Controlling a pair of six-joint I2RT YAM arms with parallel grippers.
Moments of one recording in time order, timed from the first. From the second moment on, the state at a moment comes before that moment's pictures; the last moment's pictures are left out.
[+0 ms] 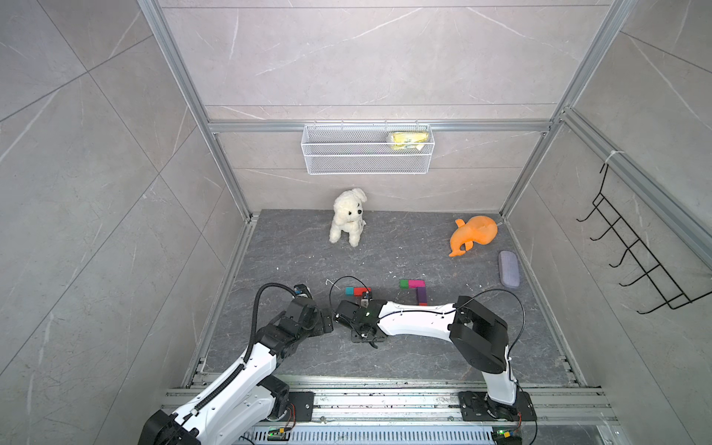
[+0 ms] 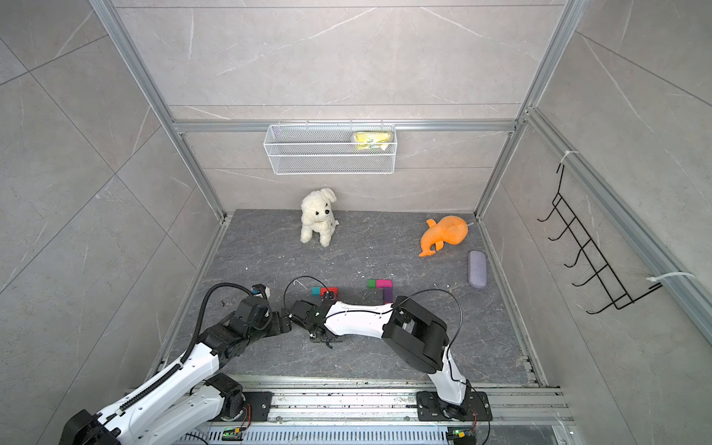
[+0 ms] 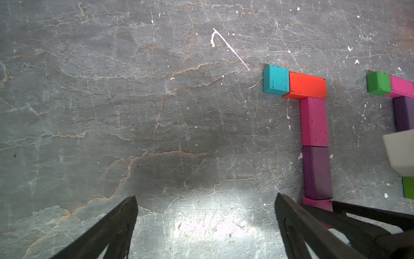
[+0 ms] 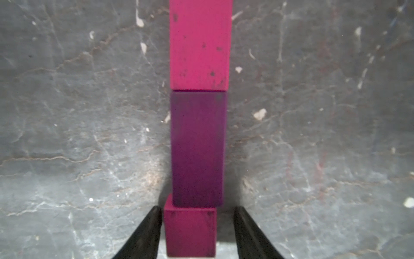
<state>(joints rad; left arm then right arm) -0.52 0.85 0.45 -0.49 -0.14 -0.56 1.14 2.04 1.42 -0.77 0.24 1.06</state>
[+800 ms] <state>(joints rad) -0.52 0.85 0.45 -0.49 -0.14 -0.56 1.11 2.06 1.45 -0.77 0.24 1.03</state>
